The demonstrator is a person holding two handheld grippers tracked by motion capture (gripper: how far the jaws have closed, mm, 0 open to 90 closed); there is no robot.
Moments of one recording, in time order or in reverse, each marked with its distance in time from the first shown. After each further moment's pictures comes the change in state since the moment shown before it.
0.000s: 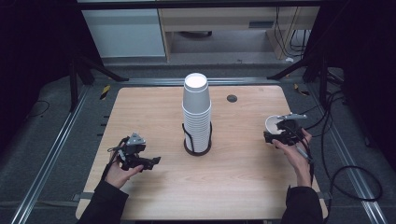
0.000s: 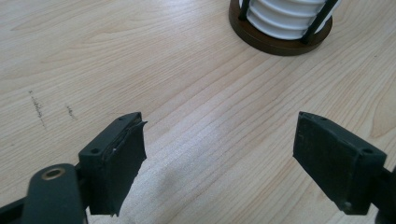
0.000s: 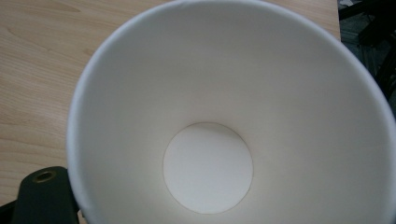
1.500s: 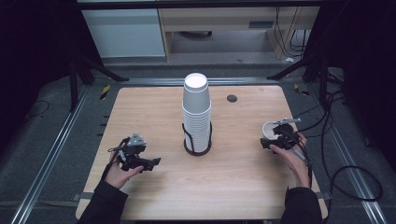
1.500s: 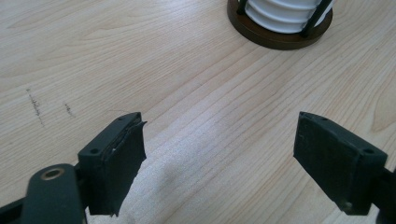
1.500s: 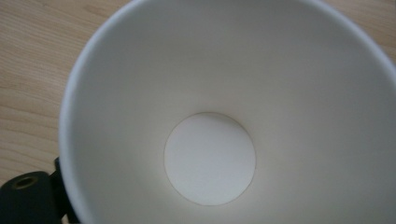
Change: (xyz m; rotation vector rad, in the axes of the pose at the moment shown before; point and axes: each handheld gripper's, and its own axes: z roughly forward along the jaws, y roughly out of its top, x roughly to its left) left arm -0.002 -0.001 0.000 0.016 0.001 0.013; right arm 0.002 -0.016 0.021 0.082 0.060 -0.019
